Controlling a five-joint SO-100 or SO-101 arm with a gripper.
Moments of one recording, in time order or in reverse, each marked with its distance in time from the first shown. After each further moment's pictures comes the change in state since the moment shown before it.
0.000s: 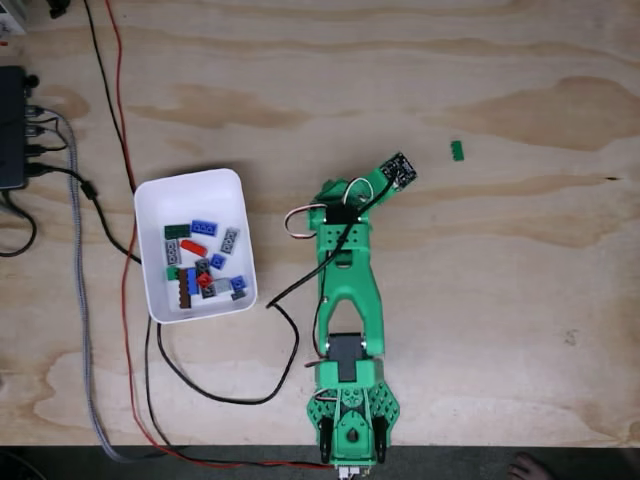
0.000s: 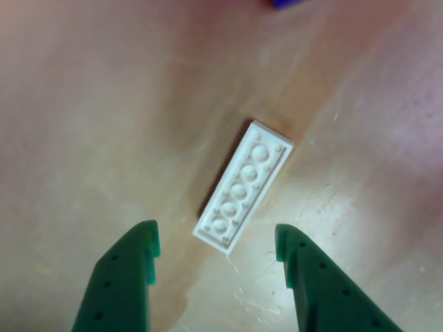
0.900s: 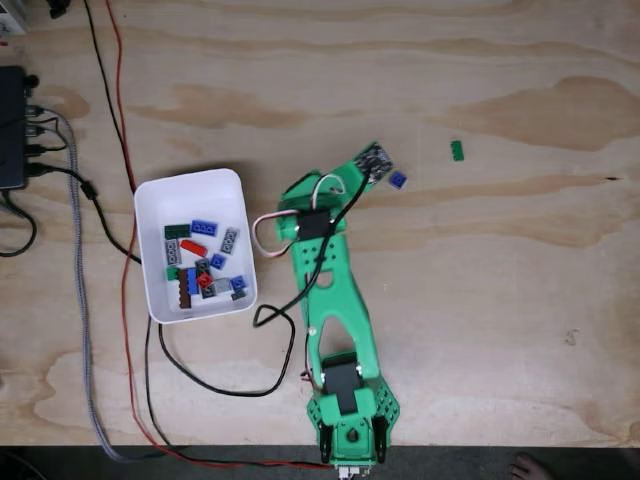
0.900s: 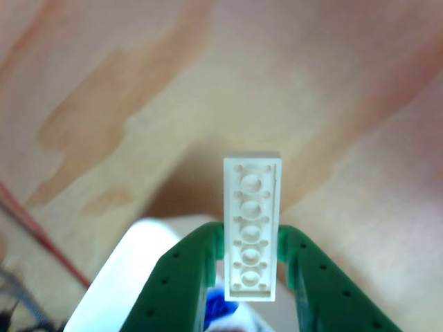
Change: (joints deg) arm -17.3 23.1 -12.2 18.0 3.2
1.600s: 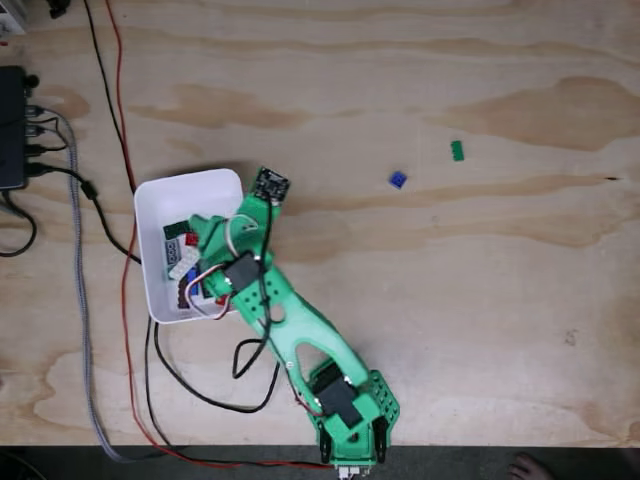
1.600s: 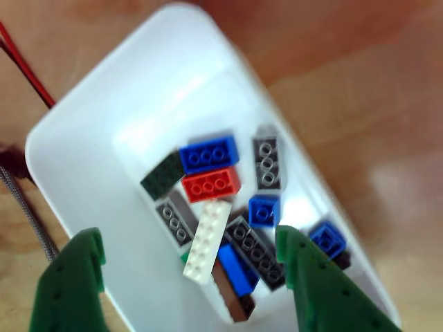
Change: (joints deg) arm -11.2 -1.5 3.1 2.2 -4.0
